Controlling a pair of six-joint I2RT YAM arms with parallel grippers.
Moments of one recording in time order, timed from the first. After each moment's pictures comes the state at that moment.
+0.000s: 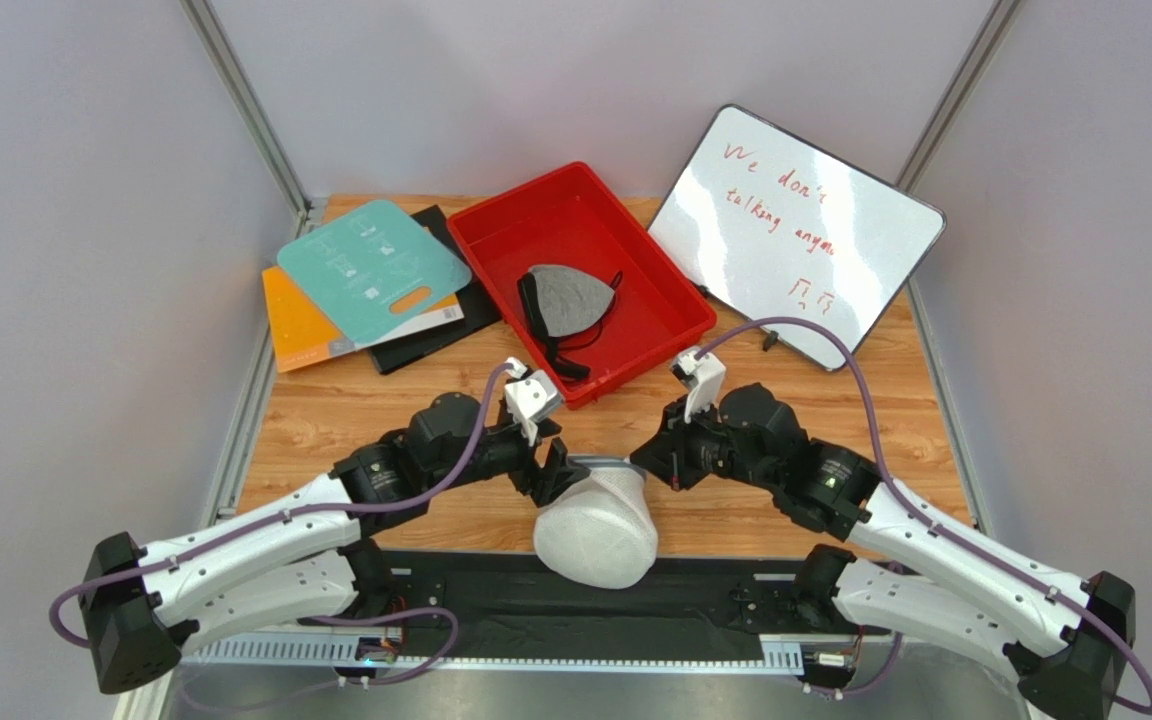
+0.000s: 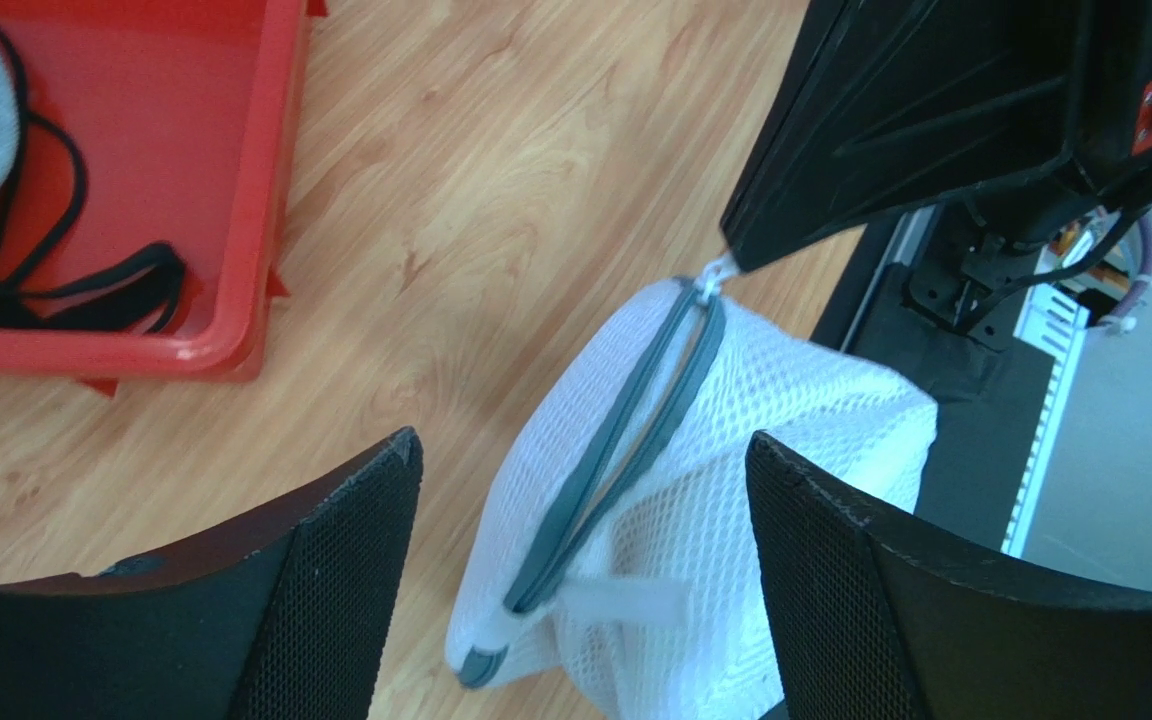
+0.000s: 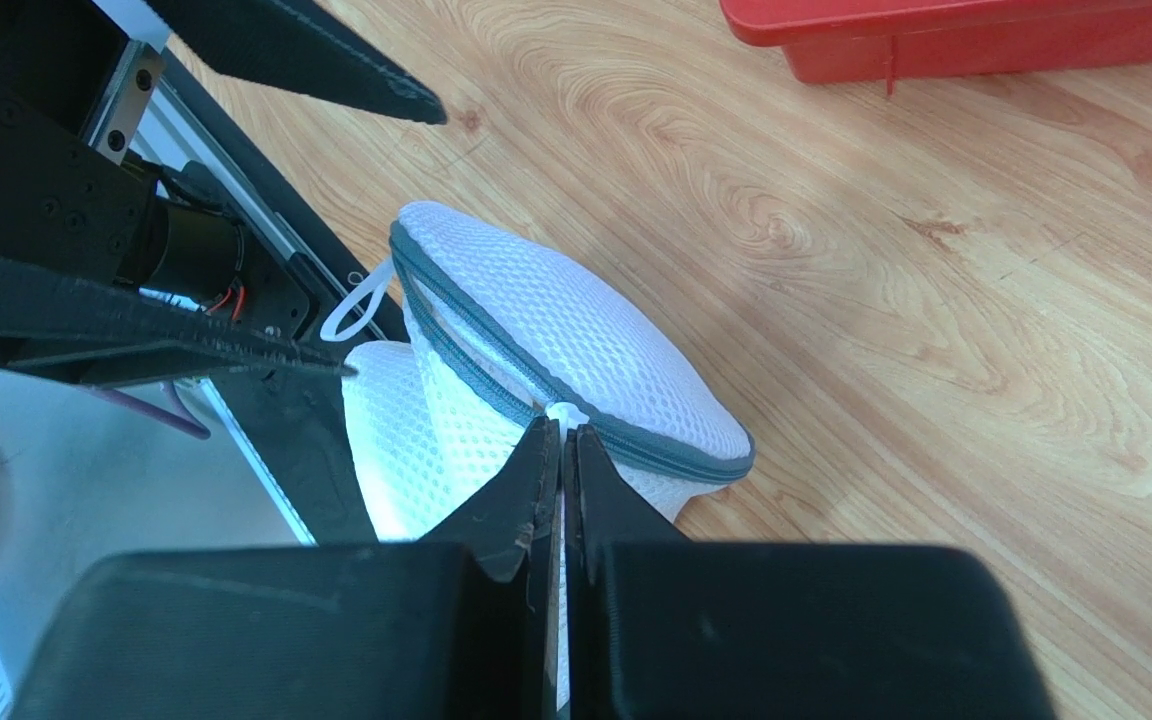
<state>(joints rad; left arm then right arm) -0.99 0.85 0.59 -0.09 0.11 -0.14 0.91 0.80 0.67 -0.35 -0.10 0.48</state>
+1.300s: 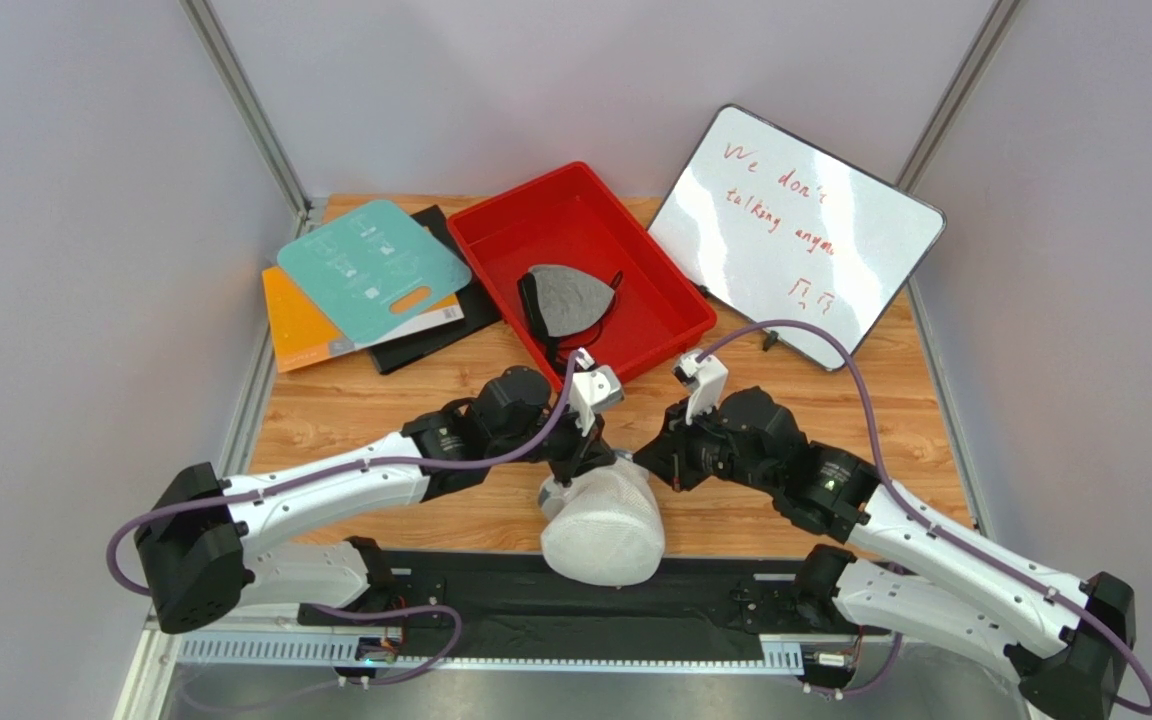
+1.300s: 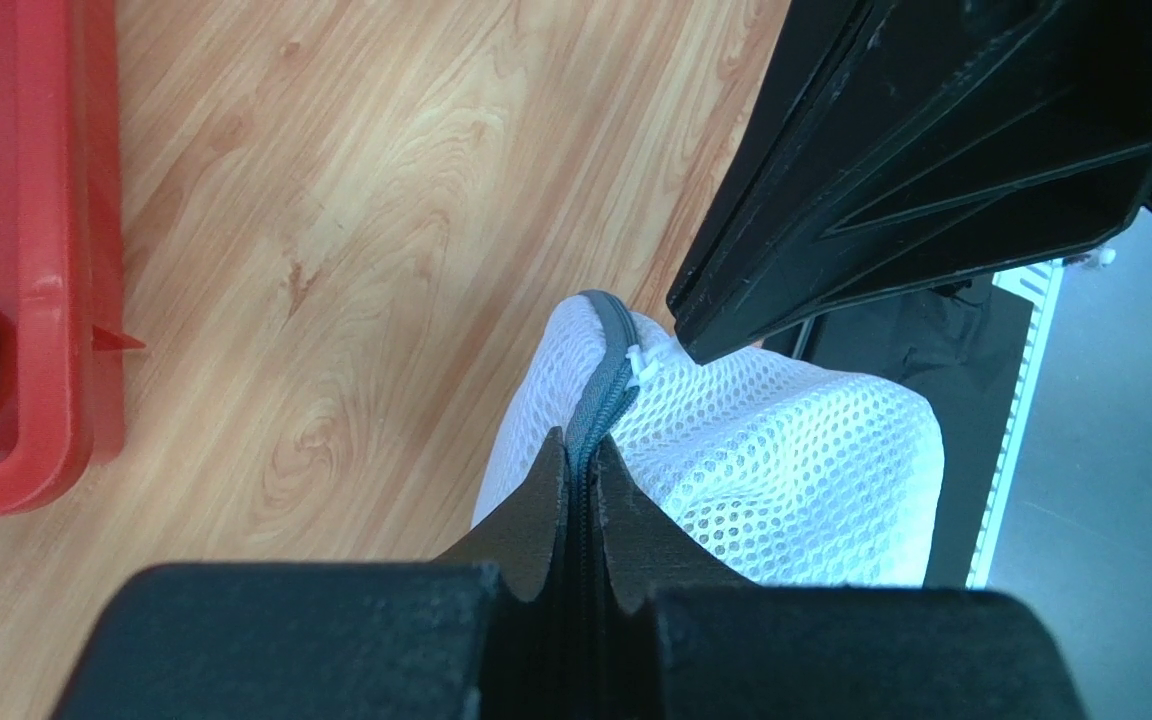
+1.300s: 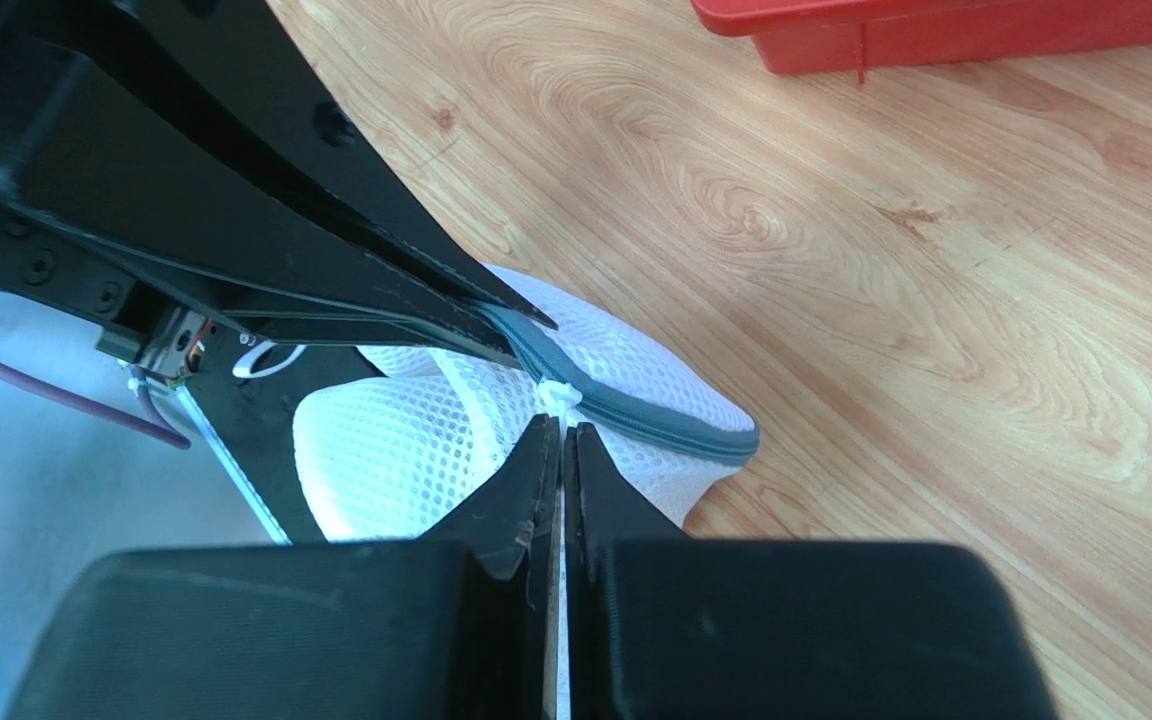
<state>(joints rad) -0.99 1.20 0.75 -0.04 0.27 -0.12 0.91 0.80 0.65 -0.34 -0.08 0.48</state>
